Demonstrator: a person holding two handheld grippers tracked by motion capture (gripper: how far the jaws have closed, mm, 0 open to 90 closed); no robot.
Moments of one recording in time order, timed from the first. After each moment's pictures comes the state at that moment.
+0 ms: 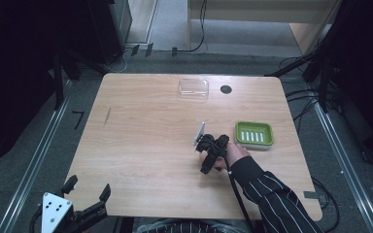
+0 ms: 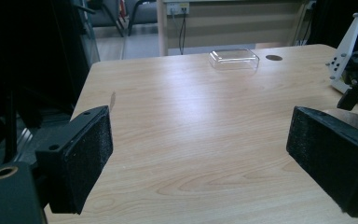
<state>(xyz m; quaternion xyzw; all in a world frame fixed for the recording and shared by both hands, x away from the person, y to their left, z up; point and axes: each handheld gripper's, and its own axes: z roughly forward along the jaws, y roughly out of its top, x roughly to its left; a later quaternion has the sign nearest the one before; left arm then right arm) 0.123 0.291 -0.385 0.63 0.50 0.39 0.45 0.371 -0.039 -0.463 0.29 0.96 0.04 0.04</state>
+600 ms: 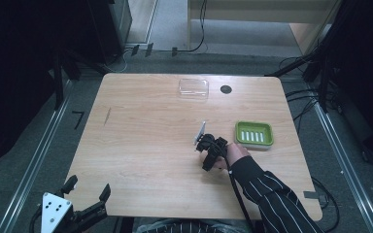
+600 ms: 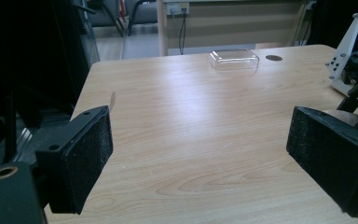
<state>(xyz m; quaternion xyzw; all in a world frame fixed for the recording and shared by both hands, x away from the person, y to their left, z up) 0.122 0.292 -0.385 0.62 0.50 0.39 0.45 0.372 -0.041 -0.464 0.29 0.96 0.04 0.04</state>
